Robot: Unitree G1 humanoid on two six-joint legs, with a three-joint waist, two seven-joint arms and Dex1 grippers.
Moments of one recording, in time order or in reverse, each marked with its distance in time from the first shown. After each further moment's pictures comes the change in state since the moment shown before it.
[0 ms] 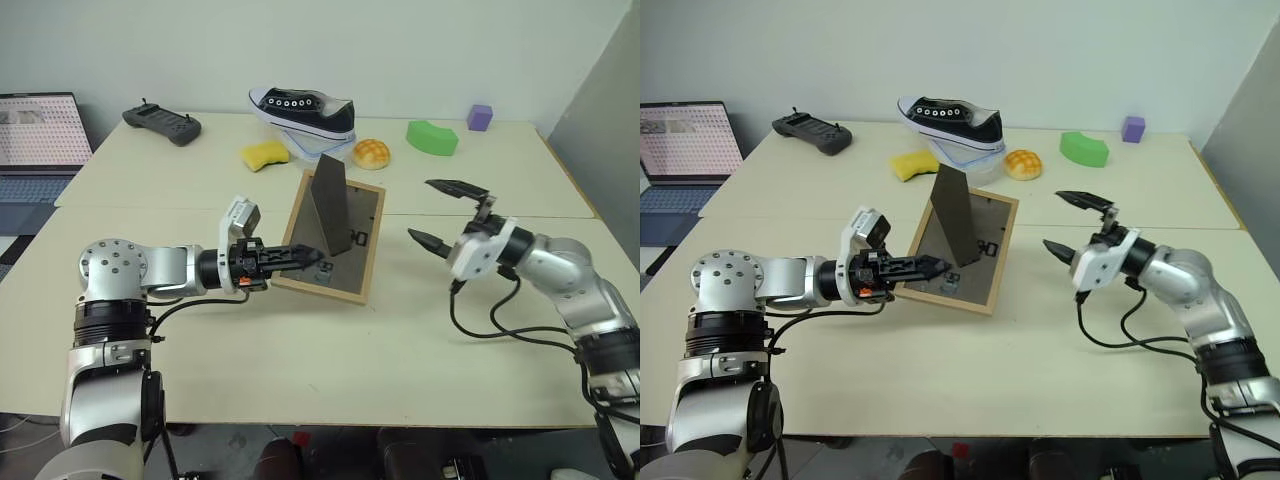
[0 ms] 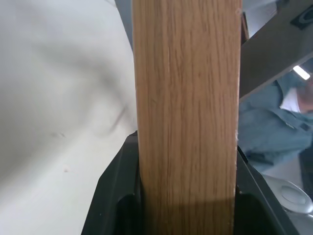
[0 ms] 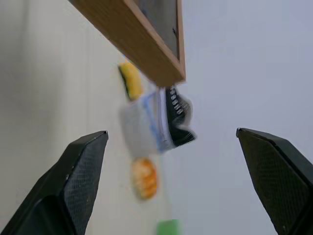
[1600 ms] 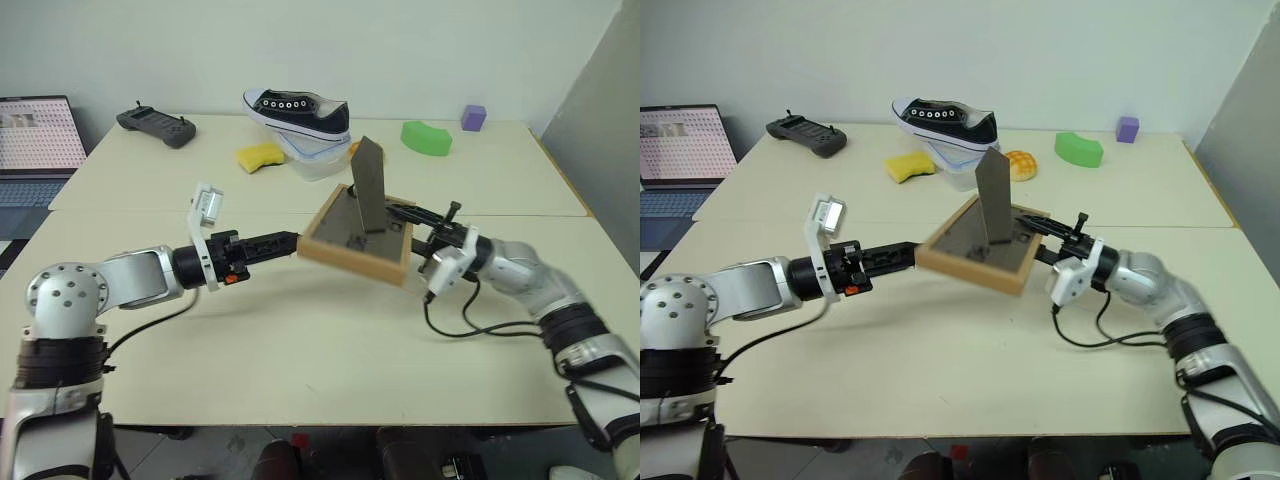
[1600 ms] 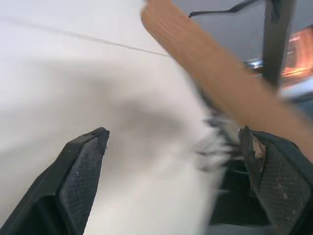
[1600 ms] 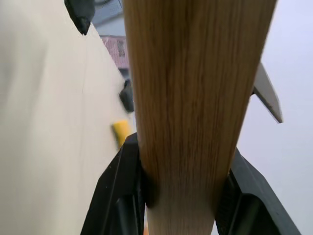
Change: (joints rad) left arm 0.235 0.224 -0.016 -0.479 0.030 -0.497 0.264; right arm -0.063 0.151 0.222 0.233 0.403 0.050 0.107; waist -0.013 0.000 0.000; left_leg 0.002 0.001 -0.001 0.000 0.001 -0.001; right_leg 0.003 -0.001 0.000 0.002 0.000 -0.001
